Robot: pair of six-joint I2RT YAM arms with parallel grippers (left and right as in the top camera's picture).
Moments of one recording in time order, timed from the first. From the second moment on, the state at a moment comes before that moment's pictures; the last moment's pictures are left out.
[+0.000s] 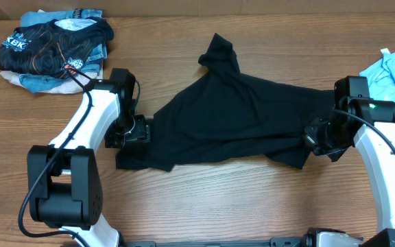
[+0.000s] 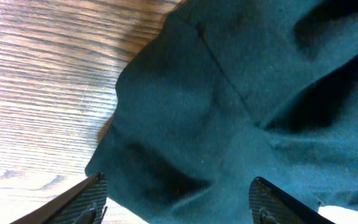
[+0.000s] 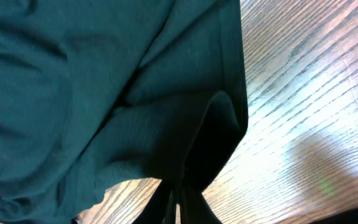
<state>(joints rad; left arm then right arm) -0.10 1.84 1.26 -1.10 0.03 -0.26 -0.08 1.41 1.15 -1.21 -0.19 0.72</state>
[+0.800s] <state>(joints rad) -0.10 1.84 1.17 -0.99 0.04 -0.25 -0.08 1.41 1.15 -1.23 -0.19 0.67</state>
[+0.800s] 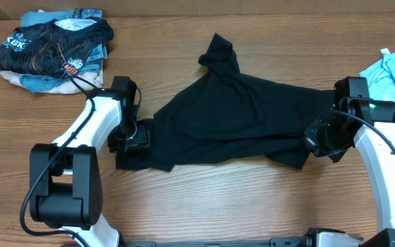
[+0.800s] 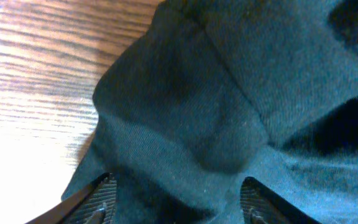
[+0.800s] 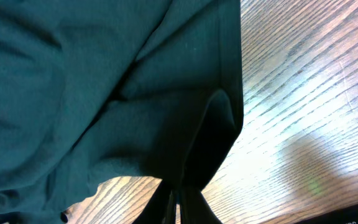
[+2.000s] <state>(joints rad) -0.10 1.66 1.27 -1.24 0.08 -0.33 -0.08 1.41 1.15 -1.19 -0.19 0.71</state>
